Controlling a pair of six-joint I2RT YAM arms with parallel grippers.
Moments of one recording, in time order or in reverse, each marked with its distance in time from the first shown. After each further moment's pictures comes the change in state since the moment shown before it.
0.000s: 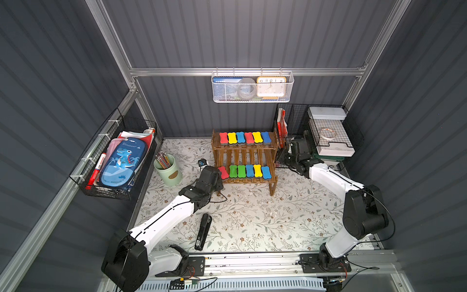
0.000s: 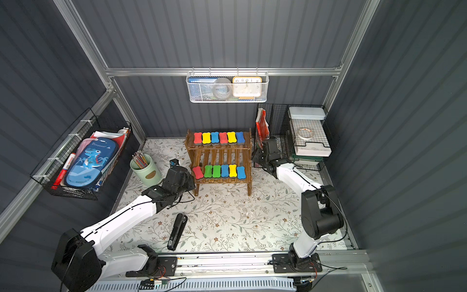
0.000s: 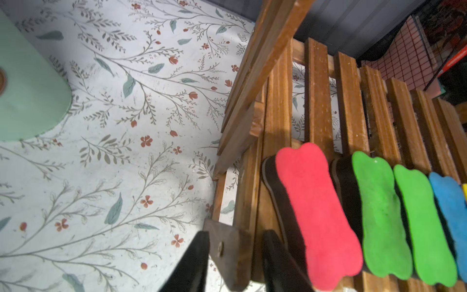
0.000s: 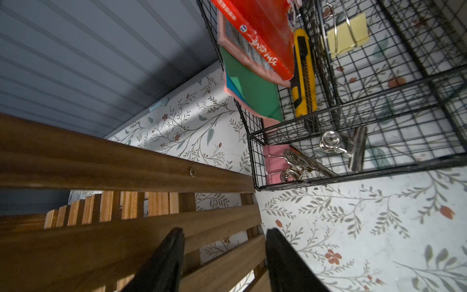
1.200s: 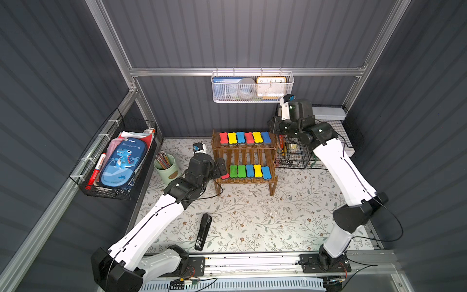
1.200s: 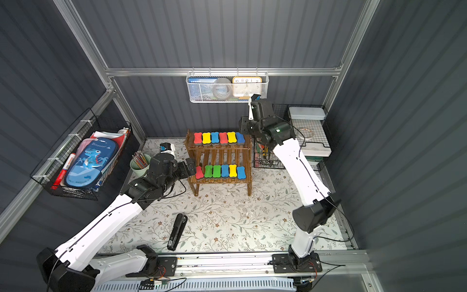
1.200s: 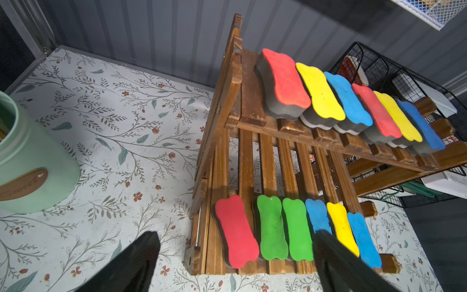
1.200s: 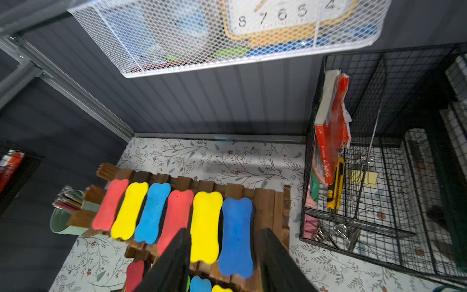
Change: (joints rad) left arm -0.001 -0.095 0.253 -0.134 0.026 0.126; right arm 0.173 0.174 0.984 -0.708 0.085 -0.344
